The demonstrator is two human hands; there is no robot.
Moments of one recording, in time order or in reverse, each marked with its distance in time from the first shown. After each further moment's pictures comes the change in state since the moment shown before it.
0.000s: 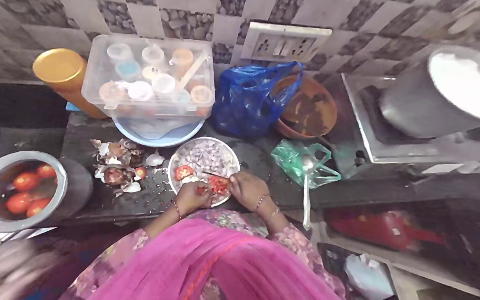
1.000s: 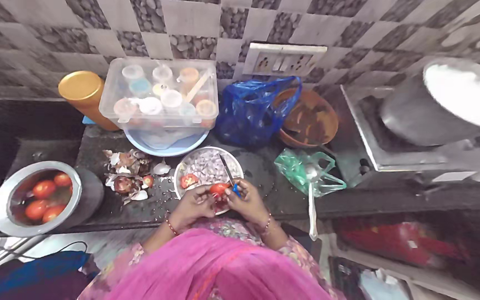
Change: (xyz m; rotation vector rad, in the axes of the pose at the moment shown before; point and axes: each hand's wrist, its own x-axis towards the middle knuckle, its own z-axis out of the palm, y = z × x) left_hand -0.023 0.003 0.002 -0.739 0.042 0.360; right_hand -0.009 -0.028 0.020 1.269 0.288 -0.204
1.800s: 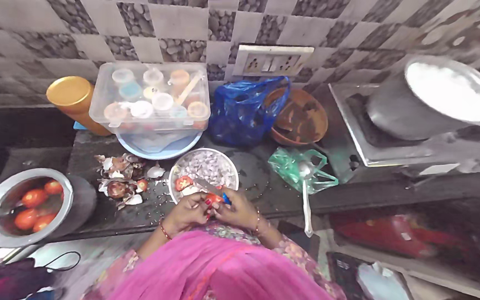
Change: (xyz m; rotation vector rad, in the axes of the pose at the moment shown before) left_hand -0.007 -0.004 -0.002 -0.246 -0.149 -0.072; right_hand -0.003 0.000 -0.004 -0.550 -0.227 -0.216
